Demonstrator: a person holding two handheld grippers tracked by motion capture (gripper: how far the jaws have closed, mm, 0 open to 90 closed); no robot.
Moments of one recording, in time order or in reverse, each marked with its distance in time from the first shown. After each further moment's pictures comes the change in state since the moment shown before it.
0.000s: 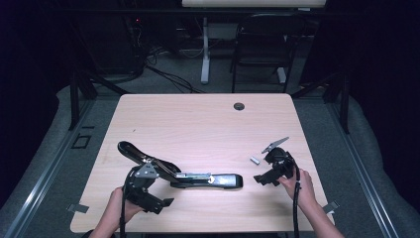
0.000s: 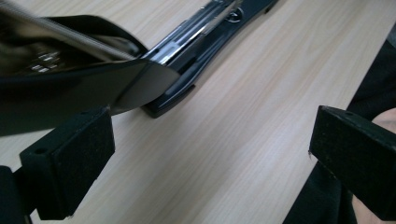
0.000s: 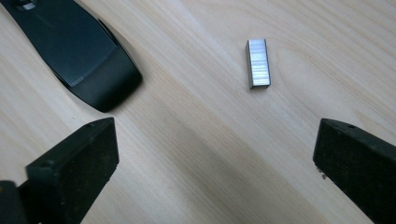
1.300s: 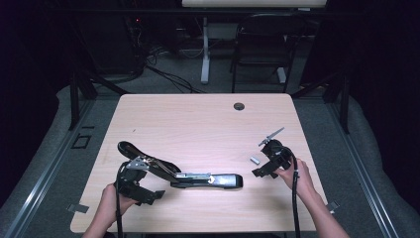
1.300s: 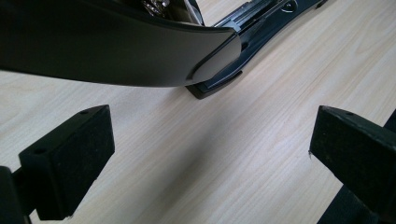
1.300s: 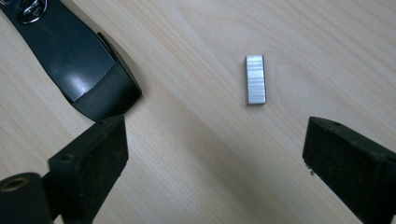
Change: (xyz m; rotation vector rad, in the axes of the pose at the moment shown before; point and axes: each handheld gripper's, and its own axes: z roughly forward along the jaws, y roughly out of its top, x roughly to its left) left arm 0.026 -0.008 0.001 0.024 0.048 -0.100; right arm -0.009 0.026 0.003 0.074 0.040 -0.016
